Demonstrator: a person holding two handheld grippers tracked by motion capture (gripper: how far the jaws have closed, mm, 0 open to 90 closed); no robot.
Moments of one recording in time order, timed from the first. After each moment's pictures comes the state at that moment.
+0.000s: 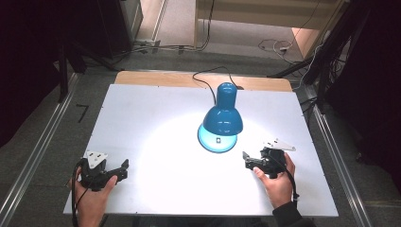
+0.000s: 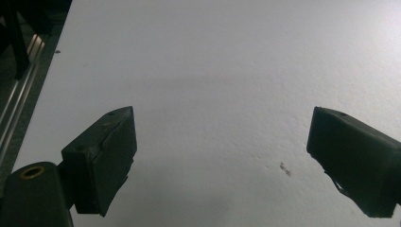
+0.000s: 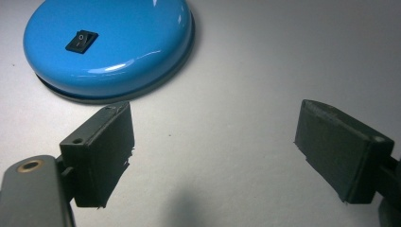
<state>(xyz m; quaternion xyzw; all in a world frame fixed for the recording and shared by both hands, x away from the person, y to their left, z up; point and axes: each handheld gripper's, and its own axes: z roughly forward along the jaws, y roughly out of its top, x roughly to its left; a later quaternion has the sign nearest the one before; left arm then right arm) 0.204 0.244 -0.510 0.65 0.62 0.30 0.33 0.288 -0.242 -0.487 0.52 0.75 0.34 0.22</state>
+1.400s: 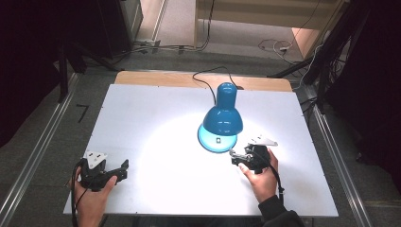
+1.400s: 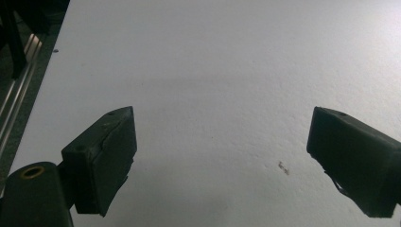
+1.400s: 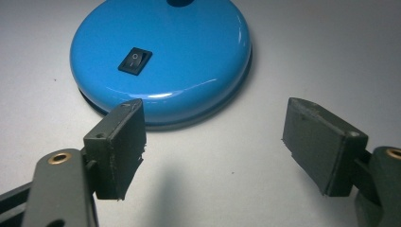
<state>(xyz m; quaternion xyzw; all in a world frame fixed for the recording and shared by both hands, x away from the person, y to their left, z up) 0.203 0.245 -0.510 0.65 0.62 0.29 0.33 0.299 -0.200 -0.490 0.50 0.76 0.35 0.21</state>
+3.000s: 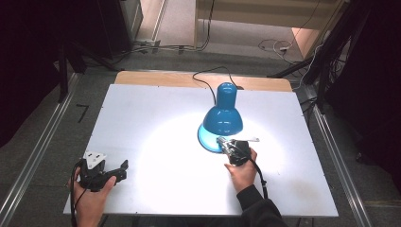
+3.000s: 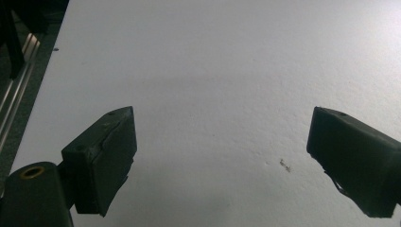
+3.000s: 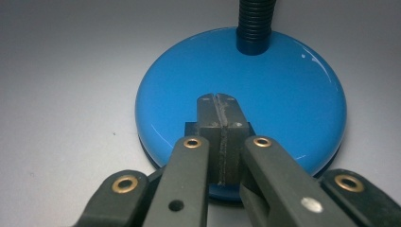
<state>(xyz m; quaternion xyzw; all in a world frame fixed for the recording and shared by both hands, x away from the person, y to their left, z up) 0.202 0.247 -0.511 0.65 0.62 0.29 0.34 0.314 -0.151 -0.499 0.48 0.75 0.41 0.20</state>
